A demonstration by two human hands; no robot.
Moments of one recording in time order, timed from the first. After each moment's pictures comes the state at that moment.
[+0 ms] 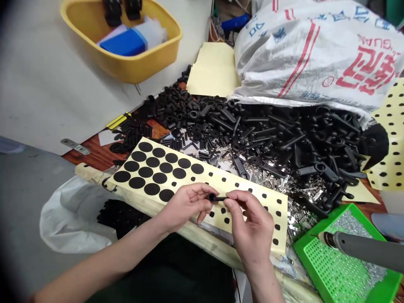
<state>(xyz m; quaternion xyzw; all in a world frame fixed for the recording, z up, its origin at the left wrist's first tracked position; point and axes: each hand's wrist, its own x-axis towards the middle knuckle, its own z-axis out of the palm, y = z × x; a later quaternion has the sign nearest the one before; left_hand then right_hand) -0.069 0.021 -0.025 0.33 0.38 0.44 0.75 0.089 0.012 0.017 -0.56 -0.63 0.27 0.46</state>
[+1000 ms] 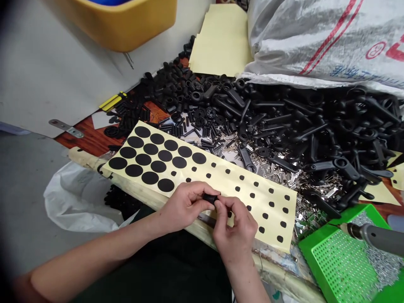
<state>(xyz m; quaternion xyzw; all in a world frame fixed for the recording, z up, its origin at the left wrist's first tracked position) -0.066 0.010 -0.029 0.49 0.45 0.45 0.59 0.078 -0.006 -0.021 -0.57 -0.71 0.14 0.38</state>
